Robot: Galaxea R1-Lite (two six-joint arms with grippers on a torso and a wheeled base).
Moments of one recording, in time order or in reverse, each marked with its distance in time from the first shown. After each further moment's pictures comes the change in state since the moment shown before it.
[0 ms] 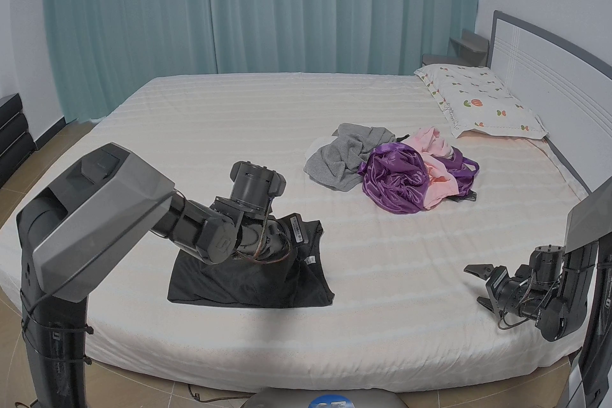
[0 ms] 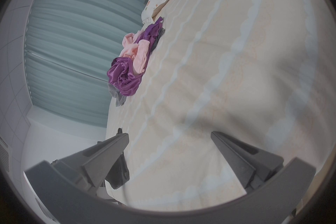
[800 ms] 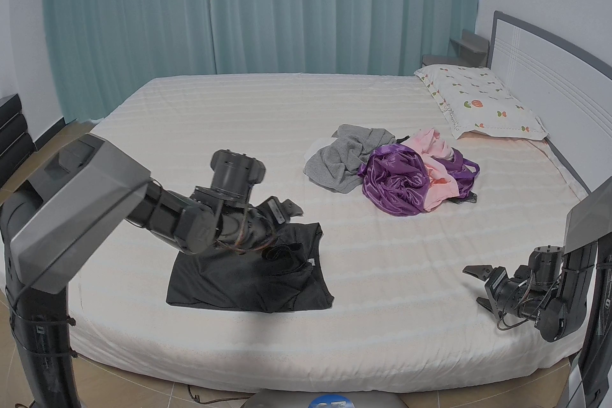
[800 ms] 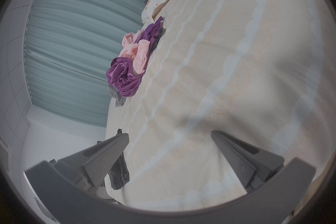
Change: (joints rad) left arm 0.041 -0.059 0.039 -0.011 0.021 -0.197; right arm 0.002 0.001 0.002 0.000 0.000 -0.002
